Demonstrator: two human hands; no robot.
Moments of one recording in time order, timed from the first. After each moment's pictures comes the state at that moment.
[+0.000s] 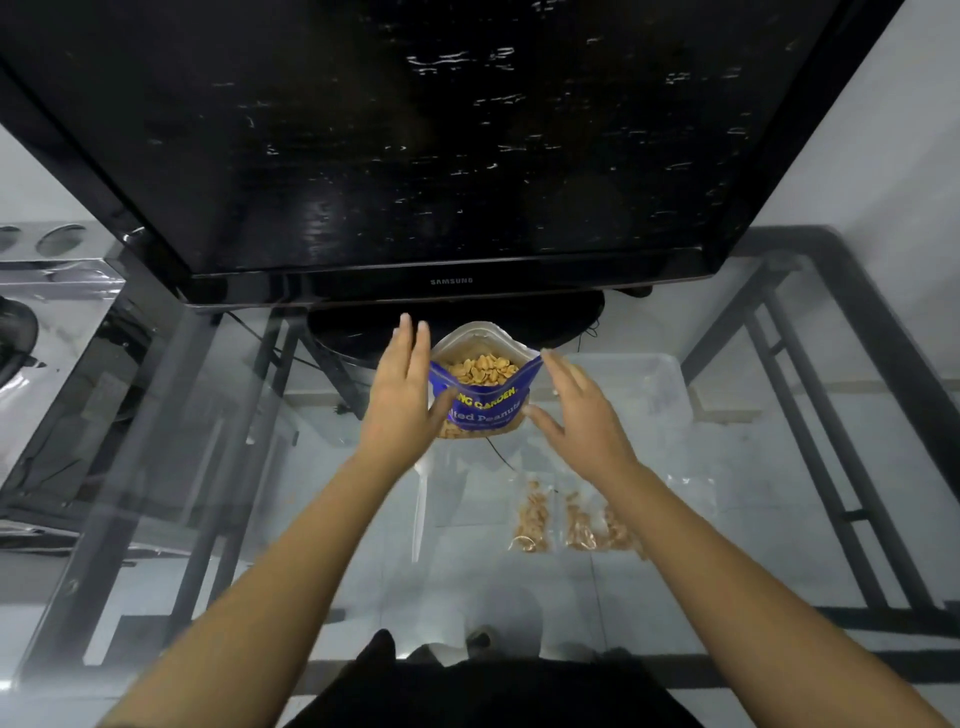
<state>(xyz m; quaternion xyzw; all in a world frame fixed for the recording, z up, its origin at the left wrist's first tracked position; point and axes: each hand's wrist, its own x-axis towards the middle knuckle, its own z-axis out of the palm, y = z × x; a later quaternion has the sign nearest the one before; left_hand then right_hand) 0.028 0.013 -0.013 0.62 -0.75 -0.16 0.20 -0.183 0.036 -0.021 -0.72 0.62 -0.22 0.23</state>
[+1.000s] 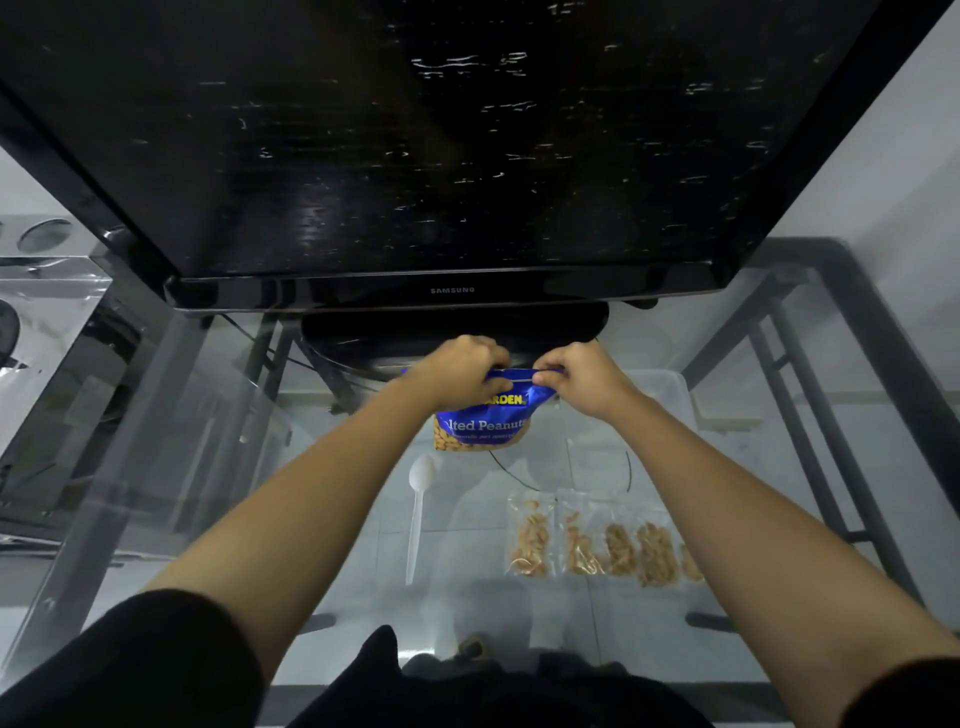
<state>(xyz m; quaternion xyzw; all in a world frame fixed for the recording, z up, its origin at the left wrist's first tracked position) -0.013 -0.072 0.001 0.45 -0.87 -0.21 -0.02 -0.201 -0.052 -0.019 -0.69 0.62 -0.12 0.34</state>
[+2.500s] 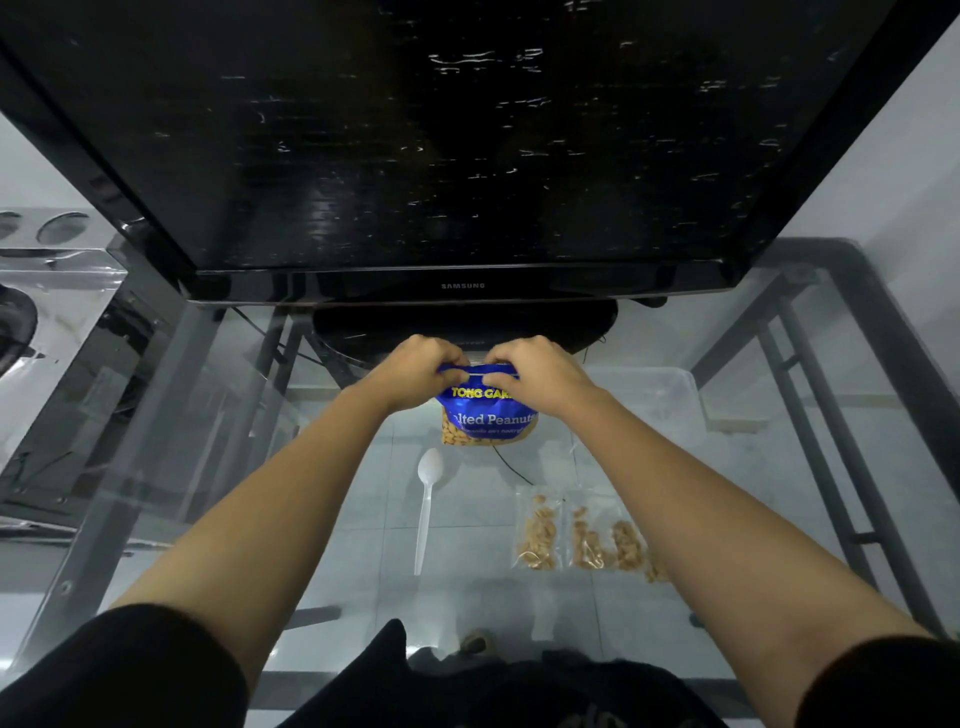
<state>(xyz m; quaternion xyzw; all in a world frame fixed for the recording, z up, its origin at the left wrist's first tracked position) 0.040 -0.067 -0.007 0.51 -0.82 -0.27 0.03 -0.143 -0.050 -0.001 -0.78 0.58 -0.04 0.24</state>
